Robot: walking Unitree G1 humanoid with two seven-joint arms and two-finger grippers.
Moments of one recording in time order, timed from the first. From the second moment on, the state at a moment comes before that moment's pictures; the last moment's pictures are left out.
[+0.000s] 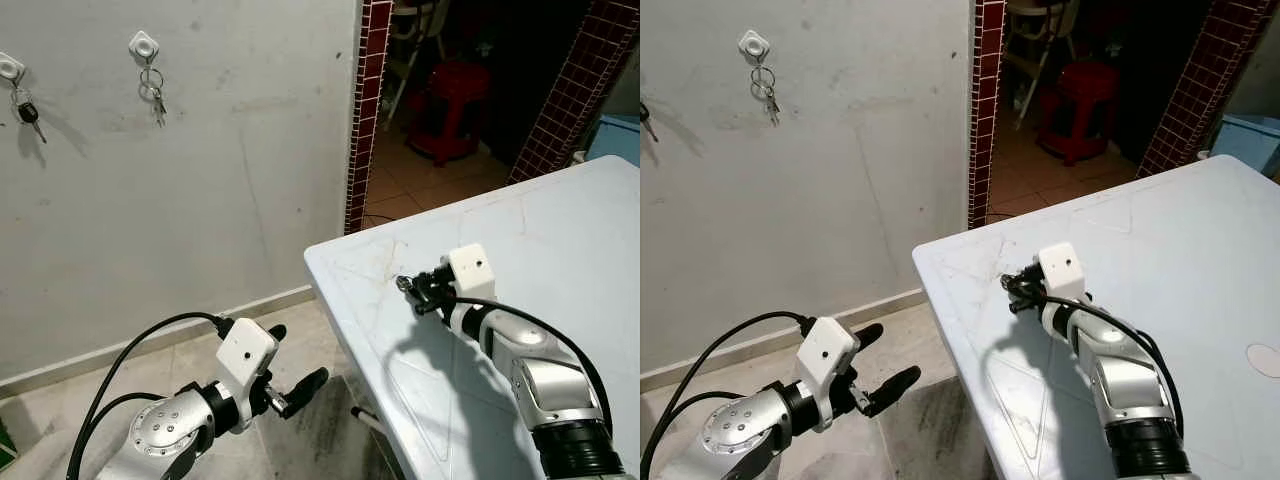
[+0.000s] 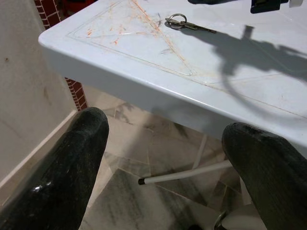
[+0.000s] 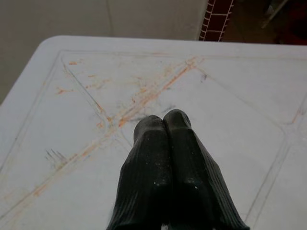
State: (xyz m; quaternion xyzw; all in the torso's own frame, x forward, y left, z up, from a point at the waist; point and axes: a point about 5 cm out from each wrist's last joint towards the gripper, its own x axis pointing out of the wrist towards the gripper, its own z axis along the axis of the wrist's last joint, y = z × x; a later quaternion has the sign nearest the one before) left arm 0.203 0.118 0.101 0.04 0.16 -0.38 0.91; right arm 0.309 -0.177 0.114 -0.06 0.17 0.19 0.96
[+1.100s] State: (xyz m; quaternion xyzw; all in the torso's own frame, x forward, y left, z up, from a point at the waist) left arm 0.202 0.118 0.100 0.03 0.16 -0.38 0.91; right arm 0.320 -0.162 0.097 -0.05 0.19 0.11 0.97
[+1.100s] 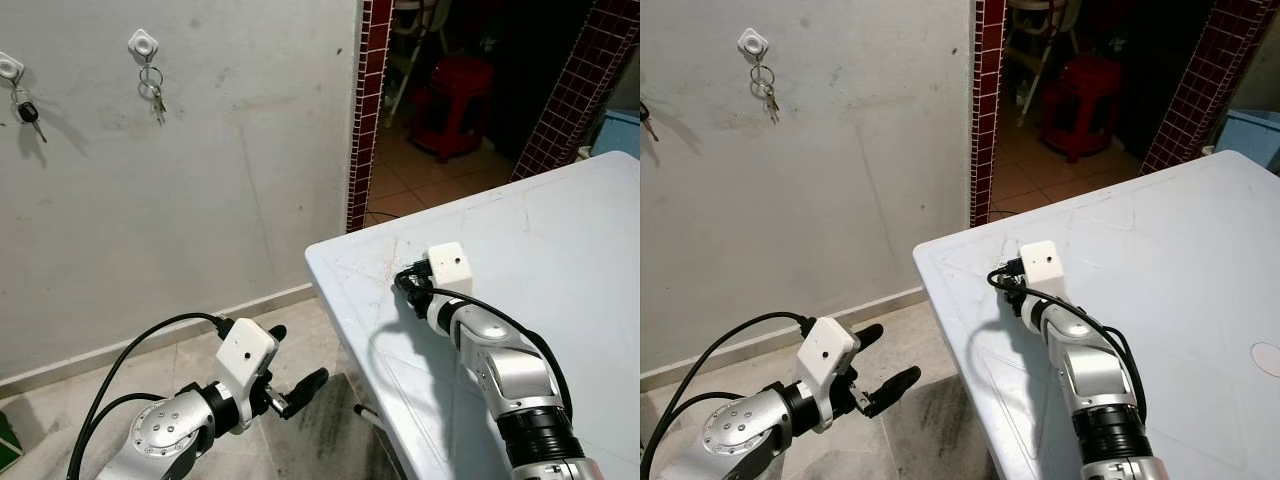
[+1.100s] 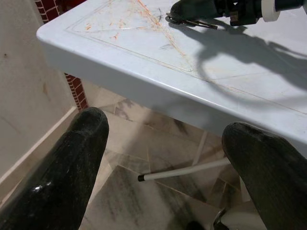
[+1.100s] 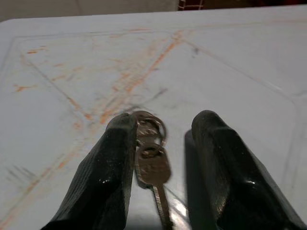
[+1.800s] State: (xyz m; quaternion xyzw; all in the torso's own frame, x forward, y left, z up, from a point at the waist) left arm 0.202 0.118 0.100 0.03 0.16 -0.38 0.91; right arm 0.317 -0.166 0.095 -0.02 0.21 0.12 0.97
